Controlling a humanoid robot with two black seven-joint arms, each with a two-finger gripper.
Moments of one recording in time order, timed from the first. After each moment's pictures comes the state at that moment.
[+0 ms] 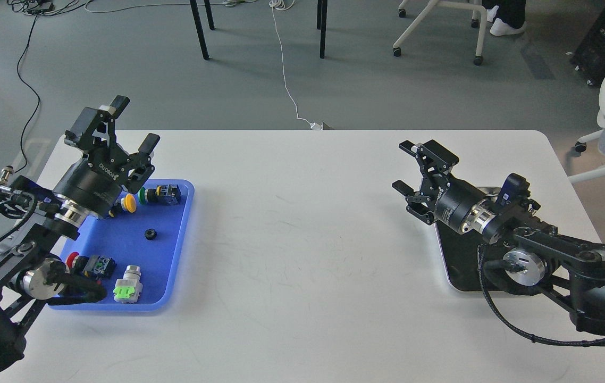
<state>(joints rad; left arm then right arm) -0.28 0.51 -1.08 -1.19 0.77 -0.34 -0.49 0.70 -0.45 0.23 0.96 -0.22 0.25 0.49</state>
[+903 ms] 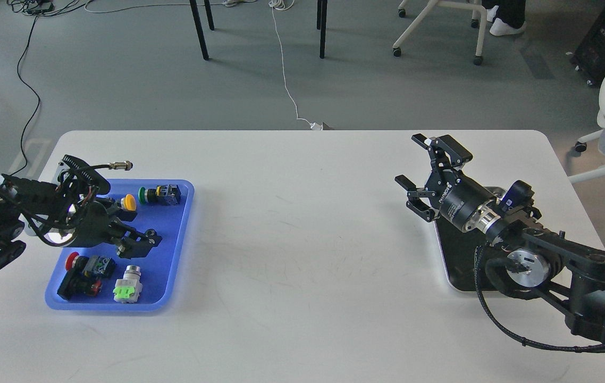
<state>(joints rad) -0.73 0.74 -0.44 -1.06 2.18 -0.44 -0.49 0.68 -0.46 0.30 0.96 -0.18 0.29 0.49</state>
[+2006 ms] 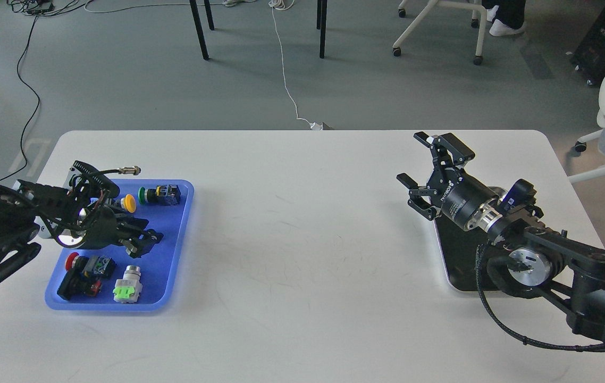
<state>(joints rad) -0.74 0.68 -0.42 -0.97 2.18 -0.41 -0.49 0.68 -0.46 0.31 0.96 -0.18 0.29 0.49</state>
